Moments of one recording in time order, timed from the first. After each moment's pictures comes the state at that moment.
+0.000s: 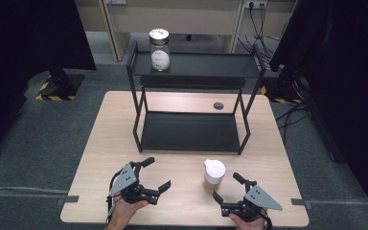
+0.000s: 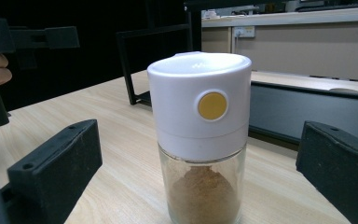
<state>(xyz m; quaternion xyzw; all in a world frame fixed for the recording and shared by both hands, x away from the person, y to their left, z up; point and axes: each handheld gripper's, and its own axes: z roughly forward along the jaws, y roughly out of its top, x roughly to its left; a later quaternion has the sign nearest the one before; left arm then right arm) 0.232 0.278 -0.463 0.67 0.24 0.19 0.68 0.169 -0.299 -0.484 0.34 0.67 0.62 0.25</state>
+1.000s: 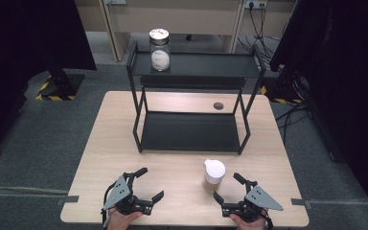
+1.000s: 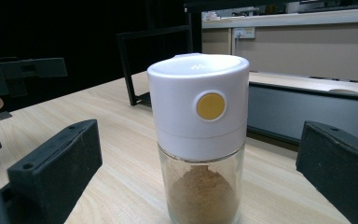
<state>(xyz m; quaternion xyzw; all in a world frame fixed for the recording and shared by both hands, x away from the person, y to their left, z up) 0.210 0.293 -0.492 0.67 0.25 0.20 0.67 0.168 -0.301 -0.484 0.34 0.66 0.62 0.25</state>
